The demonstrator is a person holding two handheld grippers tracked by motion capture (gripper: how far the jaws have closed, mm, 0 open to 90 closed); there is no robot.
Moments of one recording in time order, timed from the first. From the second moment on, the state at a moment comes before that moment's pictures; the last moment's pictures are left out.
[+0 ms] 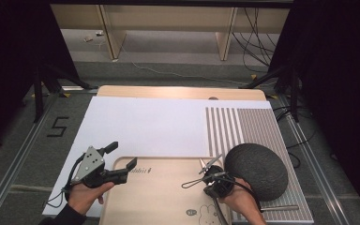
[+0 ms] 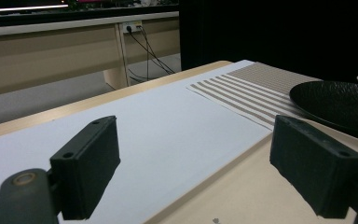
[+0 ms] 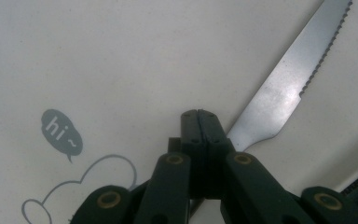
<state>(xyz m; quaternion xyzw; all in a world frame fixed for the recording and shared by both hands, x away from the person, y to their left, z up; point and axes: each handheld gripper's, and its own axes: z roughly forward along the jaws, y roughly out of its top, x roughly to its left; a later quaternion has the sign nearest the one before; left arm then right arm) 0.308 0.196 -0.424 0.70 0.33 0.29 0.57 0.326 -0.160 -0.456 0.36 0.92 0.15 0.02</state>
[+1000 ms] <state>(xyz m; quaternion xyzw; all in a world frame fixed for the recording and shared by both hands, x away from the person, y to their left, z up) 0.308 0.196 -0.424 0.70 0.33 0.29 0.57 0.326 -0.181 -0.455 0.38 0.91 0.15 0.02</state>
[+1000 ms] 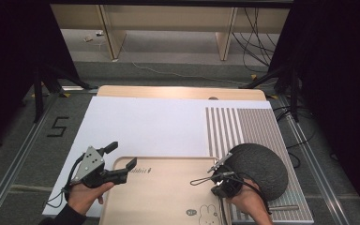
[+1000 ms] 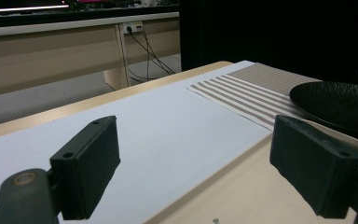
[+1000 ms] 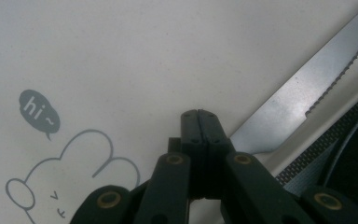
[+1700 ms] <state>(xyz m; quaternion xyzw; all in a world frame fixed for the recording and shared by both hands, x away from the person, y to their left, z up) 0.309 0.196 -0.424 0.70 0.33 0.29 0.57 0.327 -0.198 -0.430 0.41 0.86 0.30 -0.01</state>
